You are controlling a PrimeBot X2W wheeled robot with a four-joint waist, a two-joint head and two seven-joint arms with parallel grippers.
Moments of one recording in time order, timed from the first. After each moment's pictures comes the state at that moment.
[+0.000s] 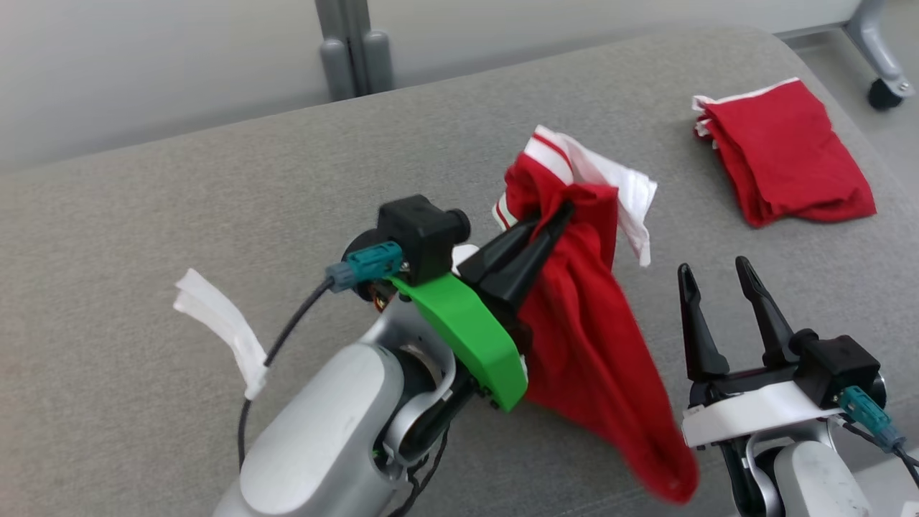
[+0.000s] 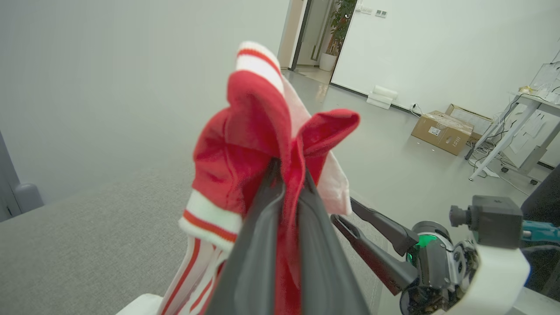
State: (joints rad) left arm -0.56 0.10 -0.70 -0.01 -0.69 -0.06 0.17; right arm -0.08 -0.06 0.04 0.08 0.18 0.13 -0.26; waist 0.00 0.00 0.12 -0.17
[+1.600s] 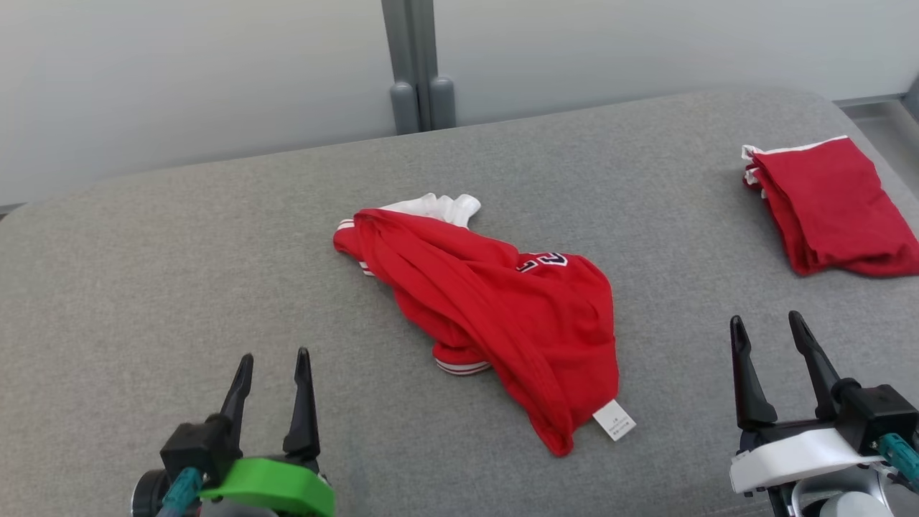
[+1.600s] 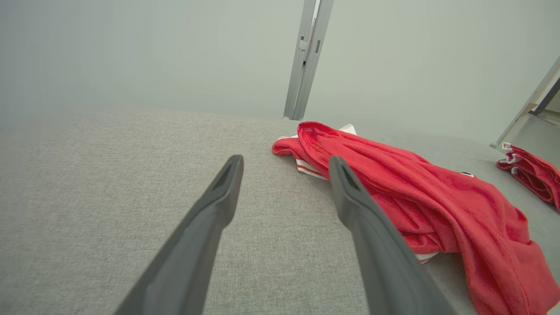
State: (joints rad) left arm -0.05 0.10 -0.23 0.24 -0.40 0.05 -0.26; right arm 0.04 -0.08 -0.06 0.08 0.12 0.13 -0.26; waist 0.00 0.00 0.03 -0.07
